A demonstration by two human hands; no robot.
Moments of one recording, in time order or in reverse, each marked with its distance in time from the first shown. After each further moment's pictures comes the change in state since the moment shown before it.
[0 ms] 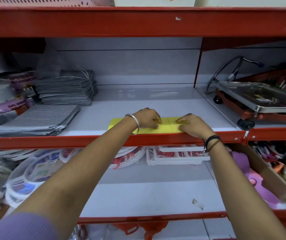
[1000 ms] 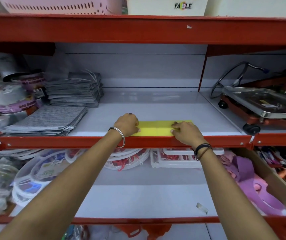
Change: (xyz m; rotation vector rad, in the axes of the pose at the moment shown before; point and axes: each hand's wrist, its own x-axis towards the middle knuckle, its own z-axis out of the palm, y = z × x) left_hand -0.063 -0.043 0.000 0.056 0.185 -0.344; right_hand -0.003 -0.031 0.034 -0.220 0.004 -0.042
